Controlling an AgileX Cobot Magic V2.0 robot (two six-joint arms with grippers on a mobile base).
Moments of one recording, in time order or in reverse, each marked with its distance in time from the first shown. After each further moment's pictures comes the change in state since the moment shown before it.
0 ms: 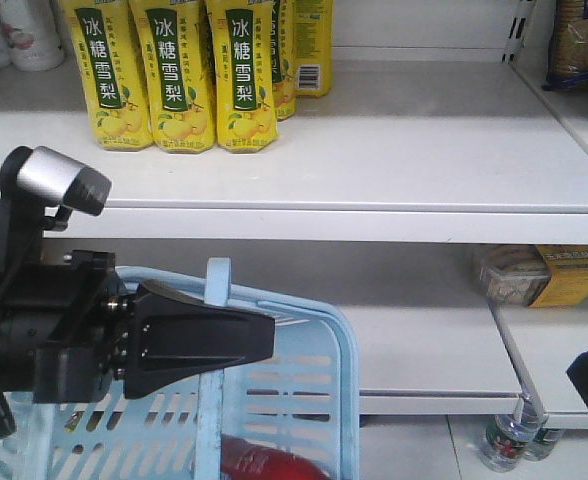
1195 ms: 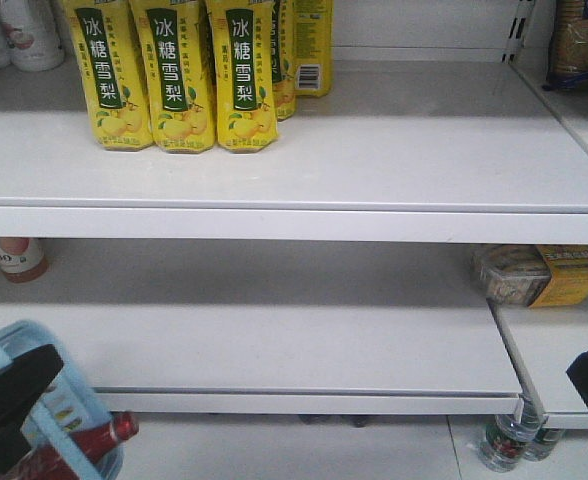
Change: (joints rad) left arm 0.002 -0.525 0.638 -1.160 0.859 1.165; right arm 0.000 0.000 0.000 0.000 0.000 0.000
